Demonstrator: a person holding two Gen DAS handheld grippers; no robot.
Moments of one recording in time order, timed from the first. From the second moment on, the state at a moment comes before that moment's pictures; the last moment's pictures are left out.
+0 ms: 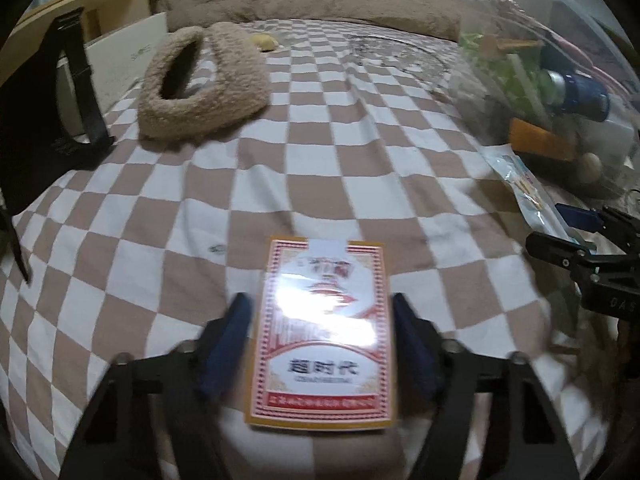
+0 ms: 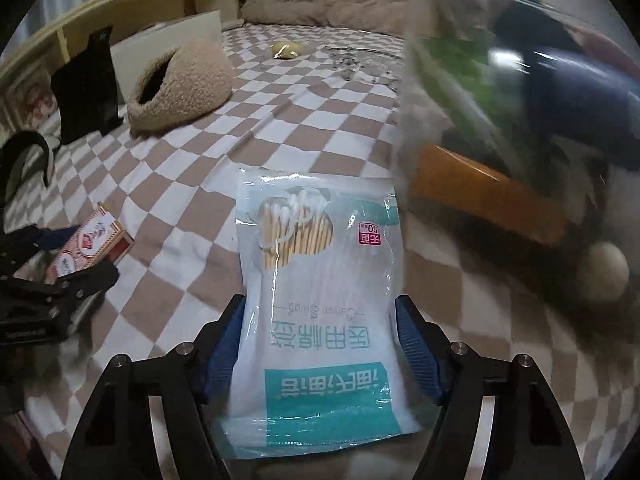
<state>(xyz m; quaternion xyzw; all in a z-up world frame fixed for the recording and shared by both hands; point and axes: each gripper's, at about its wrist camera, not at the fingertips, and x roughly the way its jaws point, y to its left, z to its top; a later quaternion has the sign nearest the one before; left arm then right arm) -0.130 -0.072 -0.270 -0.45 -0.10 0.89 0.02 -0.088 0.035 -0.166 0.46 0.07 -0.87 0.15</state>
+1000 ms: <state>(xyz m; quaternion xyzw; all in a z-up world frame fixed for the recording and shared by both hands) -0.121 -0.043 -0.124 -0.38 -0.15 0.91 0.09 0.005 0.139 -0.041 0.36 -0.01 -0.93 0.09</state>
